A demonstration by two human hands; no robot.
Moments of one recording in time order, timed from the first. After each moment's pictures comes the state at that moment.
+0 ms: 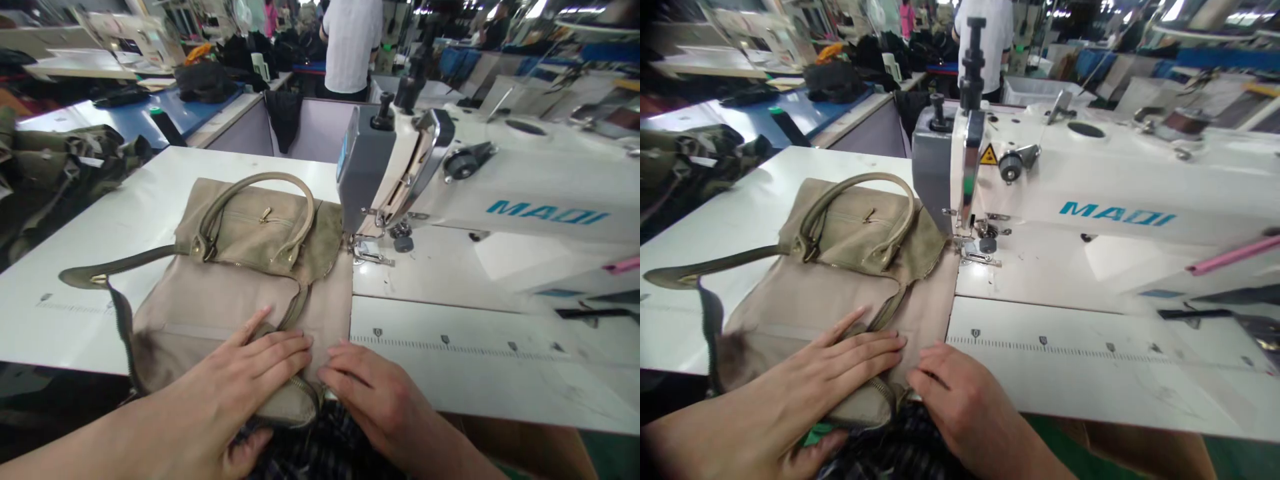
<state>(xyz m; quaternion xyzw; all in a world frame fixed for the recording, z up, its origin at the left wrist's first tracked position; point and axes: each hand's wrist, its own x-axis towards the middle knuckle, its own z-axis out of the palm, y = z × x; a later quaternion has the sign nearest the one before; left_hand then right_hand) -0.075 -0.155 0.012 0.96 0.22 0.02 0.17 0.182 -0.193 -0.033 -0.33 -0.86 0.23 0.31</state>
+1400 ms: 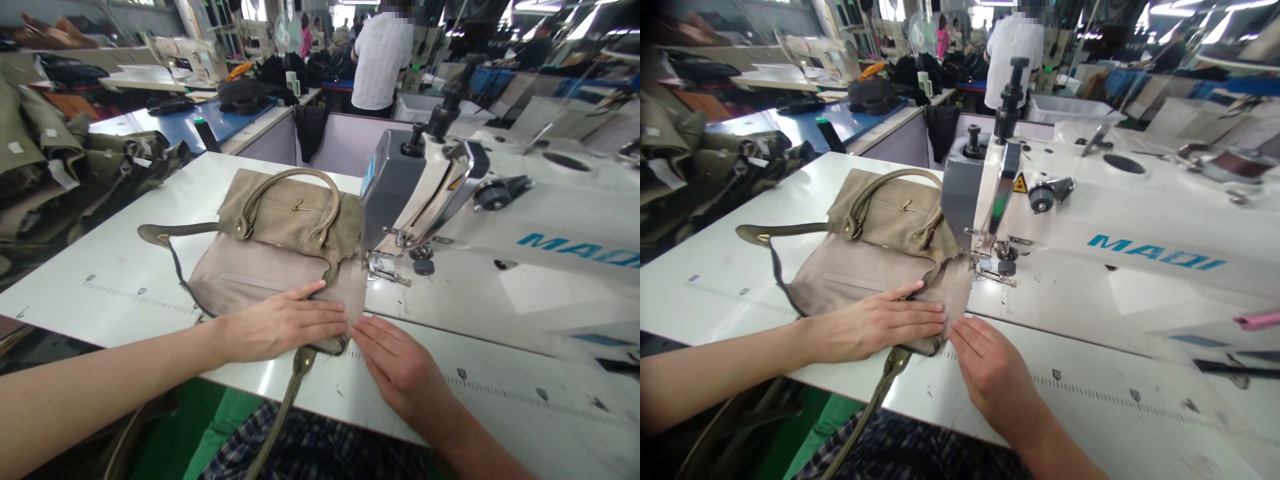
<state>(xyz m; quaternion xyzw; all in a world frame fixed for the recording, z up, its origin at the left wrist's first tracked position) -0.046 -0.083 -0.015 0.99 0.13 0.05 0.09 0.210 -0.147 -0.051 -0.34 -0.89 0.03 0.29</state>
